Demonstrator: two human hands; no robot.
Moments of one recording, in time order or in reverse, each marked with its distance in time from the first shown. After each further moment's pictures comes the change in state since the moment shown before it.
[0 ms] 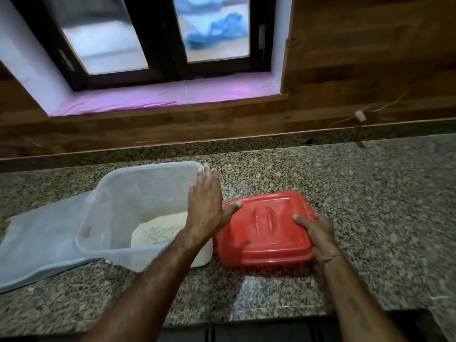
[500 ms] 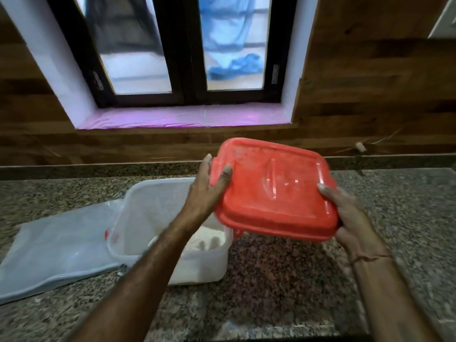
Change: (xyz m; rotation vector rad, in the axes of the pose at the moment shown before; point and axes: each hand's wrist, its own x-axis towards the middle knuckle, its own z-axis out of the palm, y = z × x) left_hand -0.005 -0.034 -0.093 -0.901 0.122 -0.087; right_hand -0.107 -0.133 0.040 0.252 -0.243 -0.256
